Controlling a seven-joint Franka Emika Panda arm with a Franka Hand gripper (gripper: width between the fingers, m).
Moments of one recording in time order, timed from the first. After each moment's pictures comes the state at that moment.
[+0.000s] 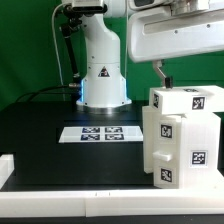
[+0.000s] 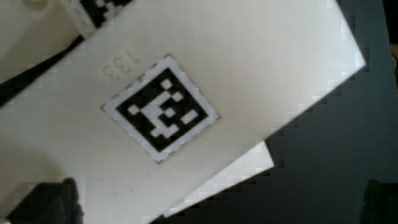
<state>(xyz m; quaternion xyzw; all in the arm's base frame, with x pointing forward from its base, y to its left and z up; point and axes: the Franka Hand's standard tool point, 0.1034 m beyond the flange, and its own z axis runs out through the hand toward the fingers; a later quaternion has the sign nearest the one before) 0.604 0.116 0.178 -0.98 0.19 -0.04 0.08</state>
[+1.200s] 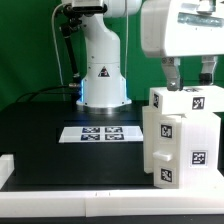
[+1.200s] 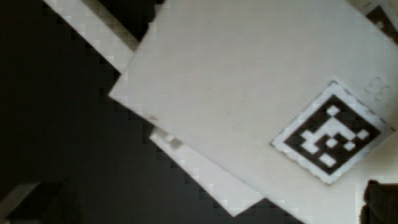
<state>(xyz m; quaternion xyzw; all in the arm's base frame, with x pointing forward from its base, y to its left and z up) 0.611 0.104 0.176 -0.91 -0.41 -0.05 -0.01</state>
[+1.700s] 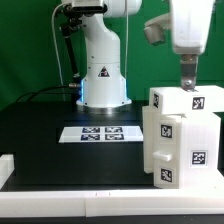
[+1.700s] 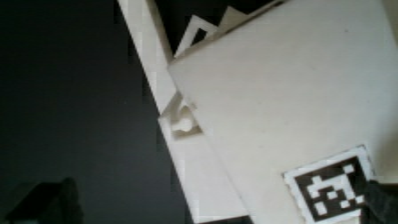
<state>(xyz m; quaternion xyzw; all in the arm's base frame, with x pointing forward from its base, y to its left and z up) 0.609 0.105 0.176 -0.78 -0.62 -0.03 -0.04</state>
